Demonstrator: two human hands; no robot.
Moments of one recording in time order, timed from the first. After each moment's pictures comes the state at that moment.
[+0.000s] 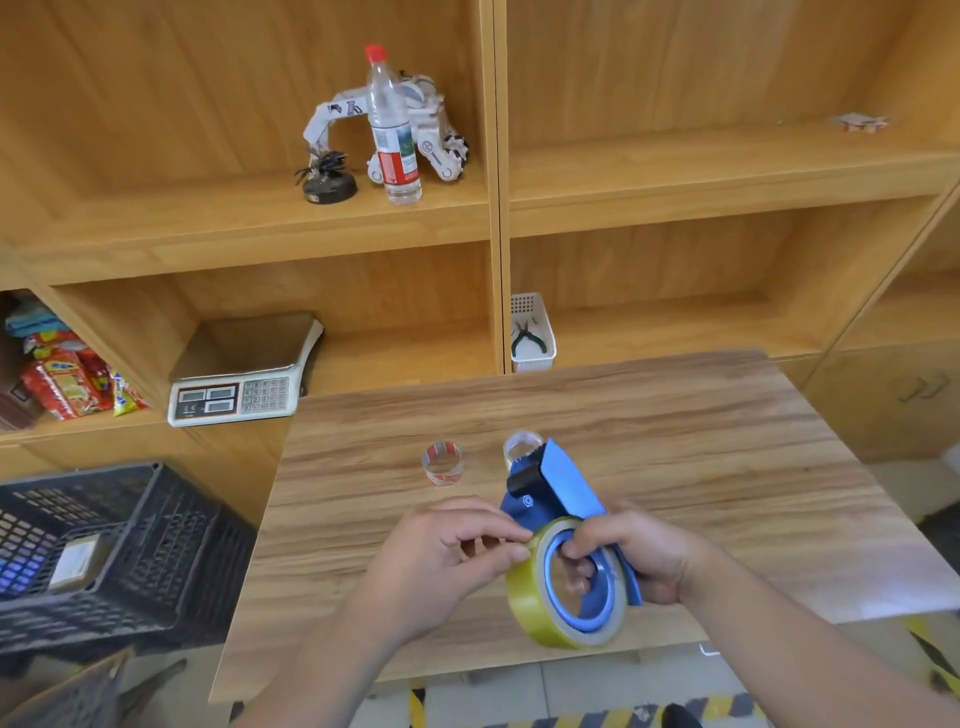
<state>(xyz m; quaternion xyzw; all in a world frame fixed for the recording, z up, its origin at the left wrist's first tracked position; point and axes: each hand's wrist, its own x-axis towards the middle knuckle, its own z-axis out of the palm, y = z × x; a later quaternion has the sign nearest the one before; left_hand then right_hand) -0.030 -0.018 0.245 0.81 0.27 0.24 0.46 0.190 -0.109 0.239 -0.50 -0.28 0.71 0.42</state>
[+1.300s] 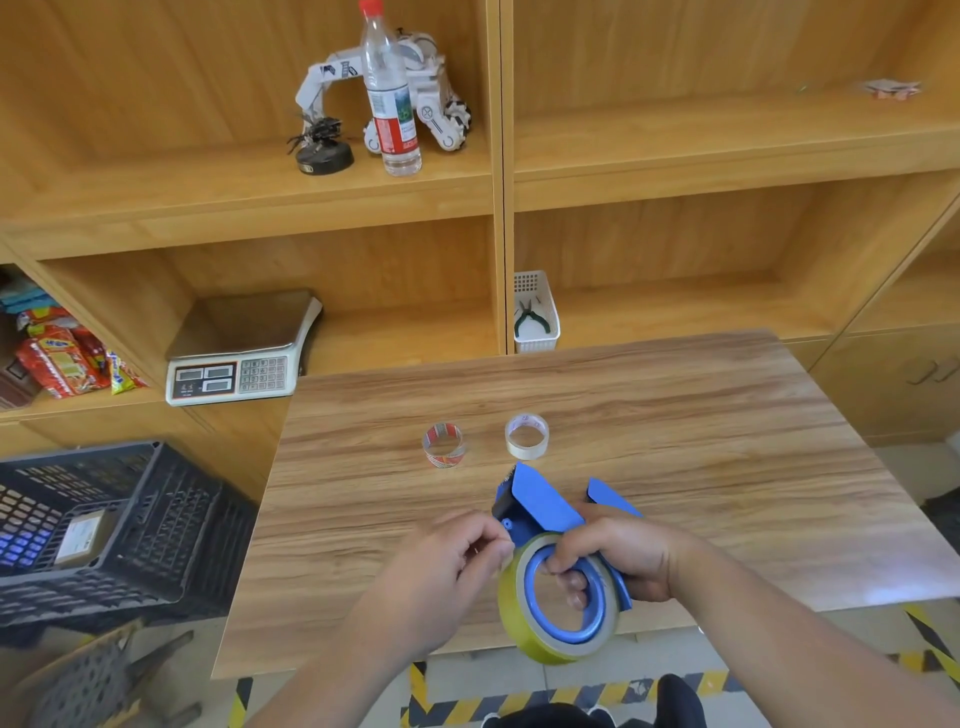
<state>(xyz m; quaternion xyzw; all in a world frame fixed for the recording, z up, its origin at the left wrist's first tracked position) -0.035 -0.033 0.239 0.84 0.36 0.12 0.38 0.192 -0.099 0.214 -0.52 -0.27 0.75 0.29</state>
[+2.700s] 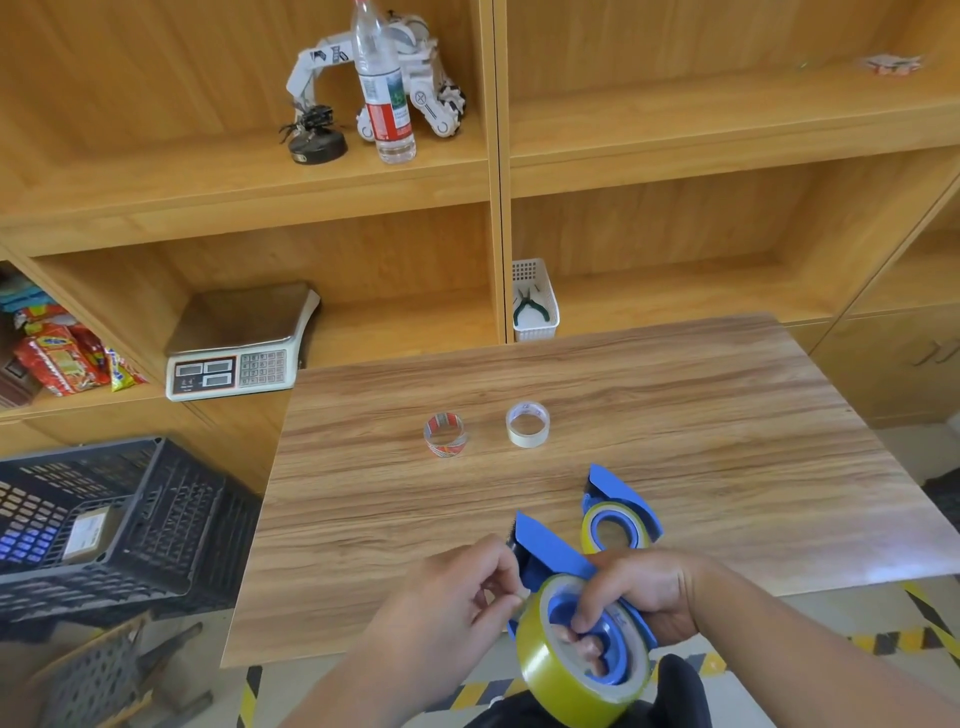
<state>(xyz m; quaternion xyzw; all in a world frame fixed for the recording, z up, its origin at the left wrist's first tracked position) -0.054 -0.064 0.244 0.86 0.33 0.07 0.39 0.186 -0.132 0.192 -0.41 -0.22 0.86 0.21</state>
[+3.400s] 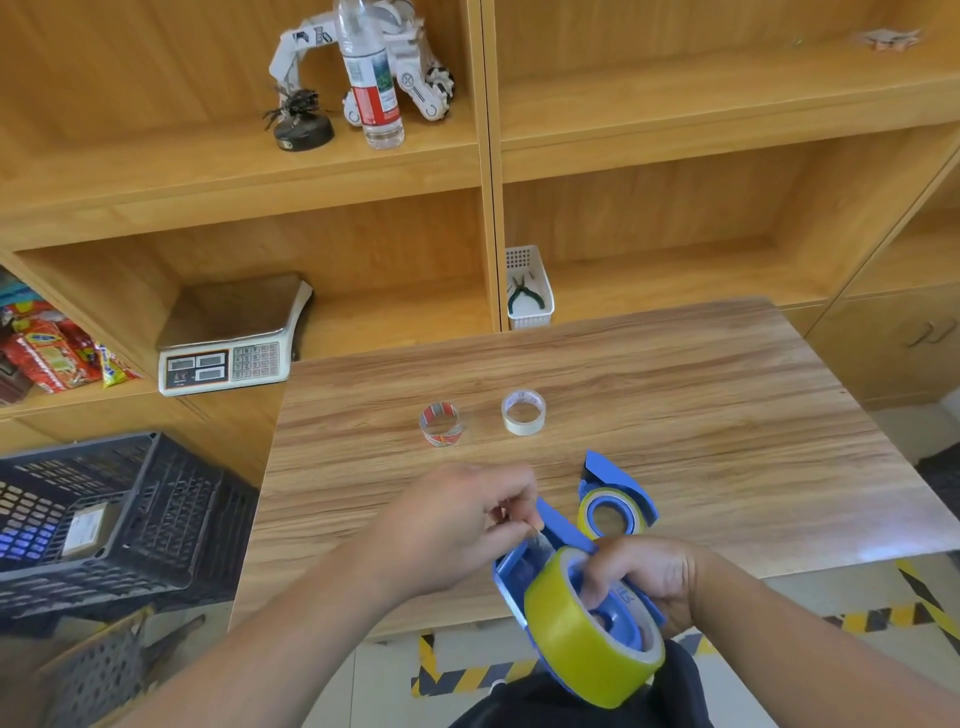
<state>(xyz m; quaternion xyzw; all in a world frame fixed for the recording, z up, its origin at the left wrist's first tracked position) -0.014 -0.021 0.288 0.91 0.22 0.06 0.34 0.188 -0.139 0.179 -0.38 -0.17 0.88 0.25</state>
